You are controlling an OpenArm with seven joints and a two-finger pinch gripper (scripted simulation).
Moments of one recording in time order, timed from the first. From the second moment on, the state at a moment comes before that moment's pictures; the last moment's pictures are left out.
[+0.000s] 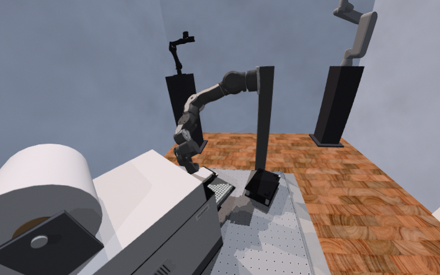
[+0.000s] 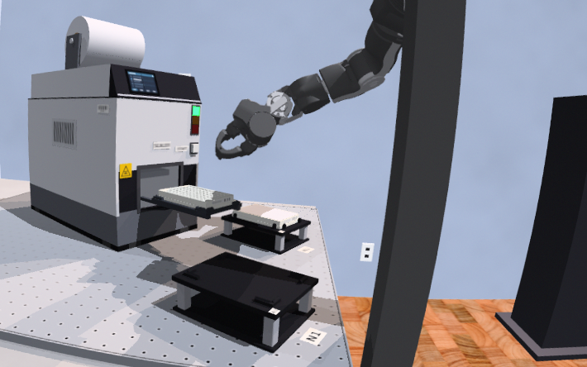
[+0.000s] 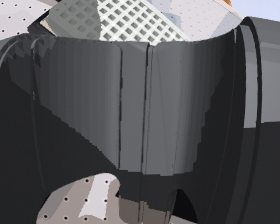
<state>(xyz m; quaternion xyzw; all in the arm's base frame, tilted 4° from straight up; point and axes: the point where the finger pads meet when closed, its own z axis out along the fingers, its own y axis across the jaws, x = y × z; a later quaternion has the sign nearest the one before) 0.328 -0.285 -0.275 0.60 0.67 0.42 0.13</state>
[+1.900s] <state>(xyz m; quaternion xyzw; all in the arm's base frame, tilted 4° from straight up) 0.329 -0.281 -0.278 0.71 0.26 0.63 0.17</state>
